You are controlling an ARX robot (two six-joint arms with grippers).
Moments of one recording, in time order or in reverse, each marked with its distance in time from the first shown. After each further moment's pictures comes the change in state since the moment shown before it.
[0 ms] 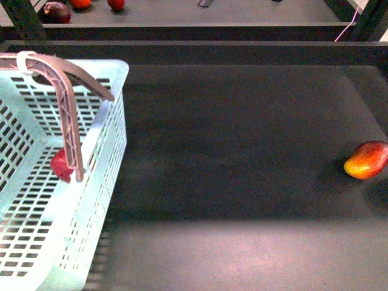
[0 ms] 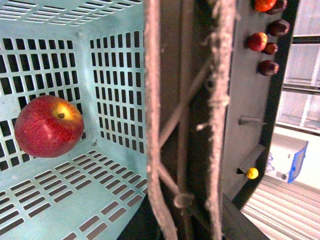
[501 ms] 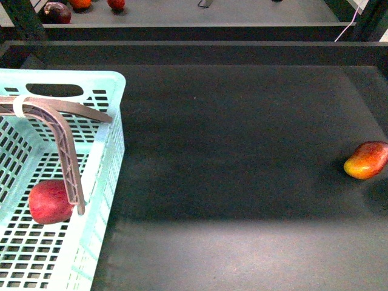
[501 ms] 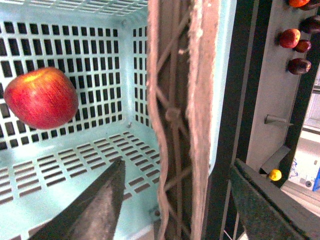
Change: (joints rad) left arm -0.043 -0.167 -0.088 -0.206 -0.031 -0.043; right arm 0.000 0.000 0.000 0.000 0.000 0.000
